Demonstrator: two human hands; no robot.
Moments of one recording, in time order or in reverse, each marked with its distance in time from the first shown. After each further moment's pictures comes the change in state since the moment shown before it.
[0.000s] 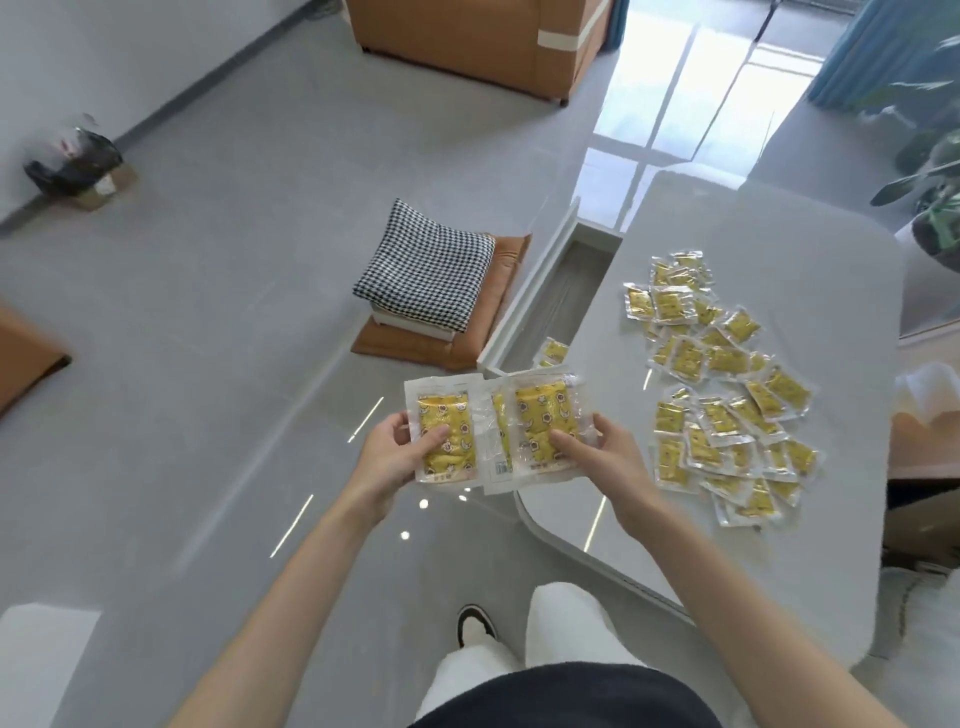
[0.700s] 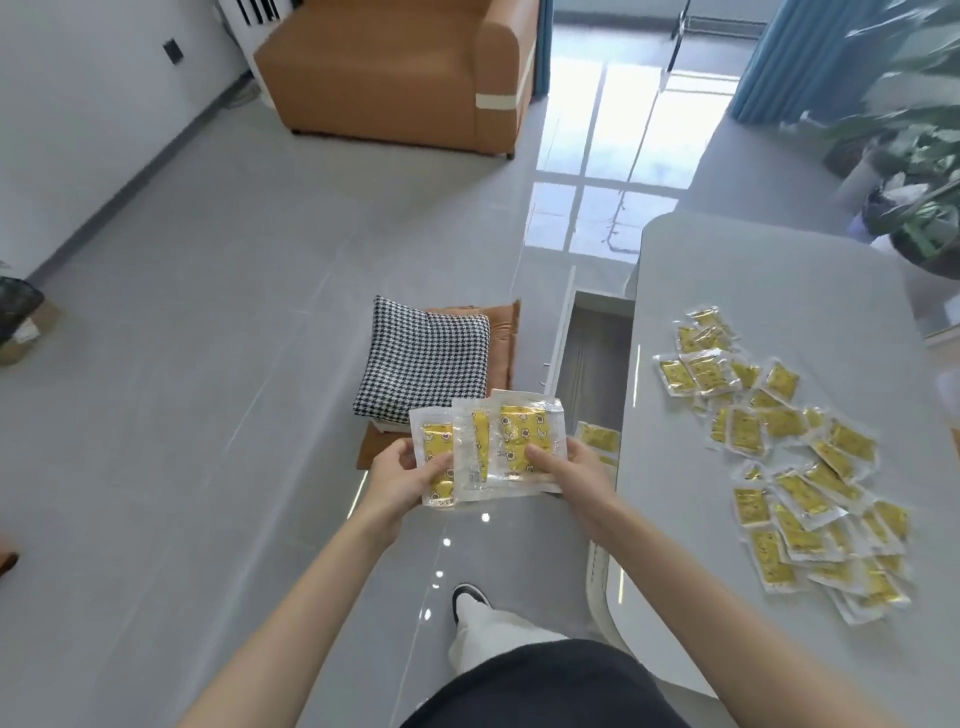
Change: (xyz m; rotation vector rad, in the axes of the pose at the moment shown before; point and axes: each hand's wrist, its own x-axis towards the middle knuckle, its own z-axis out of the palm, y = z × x) left_hand 0.239 0.165 -0.101 0.180 -0.127 -0.021; right_hand 0.214 -0.107 0.165 0.204 0.125 0.120
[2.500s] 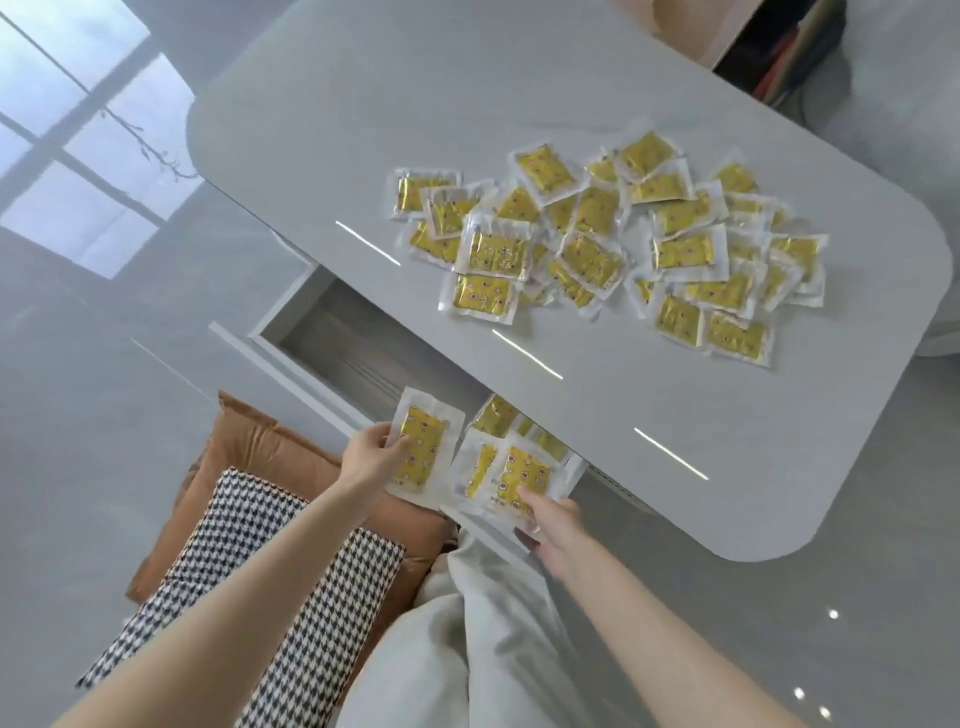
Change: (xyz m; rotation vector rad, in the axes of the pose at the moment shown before) left_hand 0.420 0.067 0.319 1.235 -0.753 0.065; right_hand 0.318 0.082 -0.061 1.250 0.960 0.582
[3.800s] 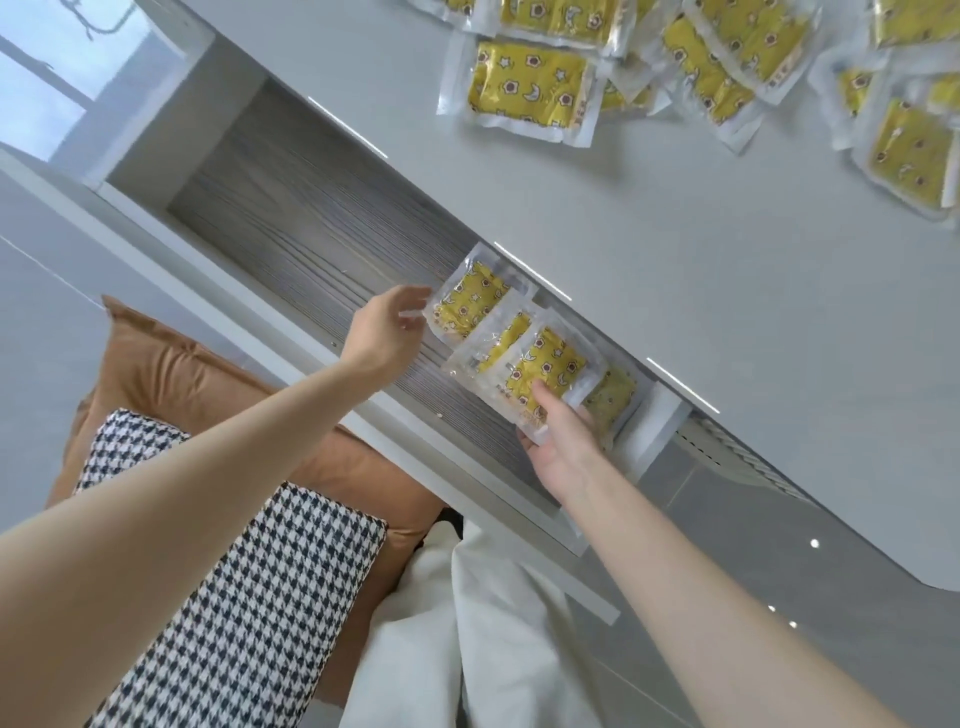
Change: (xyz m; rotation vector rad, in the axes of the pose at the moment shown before) left_hand 0.216 -0.085 0.079 0.324 -0.059 0.352; right_hand 0.205 0.031 0.055 0.245 0.018 -0.001
